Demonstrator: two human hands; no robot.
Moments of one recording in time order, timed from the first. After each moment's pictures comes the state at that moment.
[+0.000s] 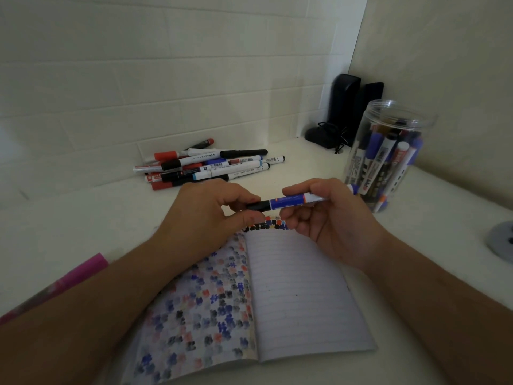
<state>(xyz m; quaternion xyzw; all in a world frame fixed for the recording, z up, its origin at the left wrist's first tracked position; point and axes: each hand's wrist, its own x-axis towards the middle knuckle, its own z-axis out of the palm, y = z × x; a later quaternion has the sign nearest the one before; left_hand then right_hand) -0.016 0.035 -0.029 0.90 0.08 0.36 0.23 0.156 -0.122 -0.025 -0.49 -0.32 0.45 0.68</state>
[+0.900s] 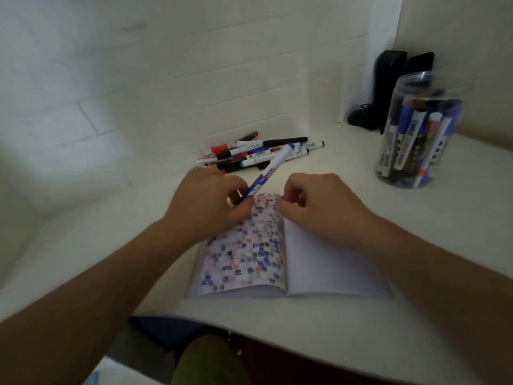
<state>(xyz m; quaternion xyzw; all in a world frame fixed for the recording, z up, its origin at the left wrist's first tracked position) -0.079 0.029 -0.004 0.95 0.22 0.21 -0.08 0.107 -0.117 -0.023 -0.74 -0.59 0.05 0.32</state>
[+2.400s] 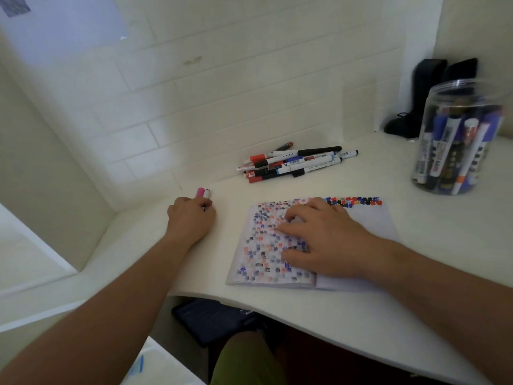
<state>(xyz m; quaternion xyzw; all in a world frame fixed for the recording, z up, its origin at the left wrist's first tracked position) -0.172 0.105 -0.050 0.78 0.60 0.15 0.06 0.068 -0.122 -0.041 -0.67 -0.74 0.03 0.11</state>
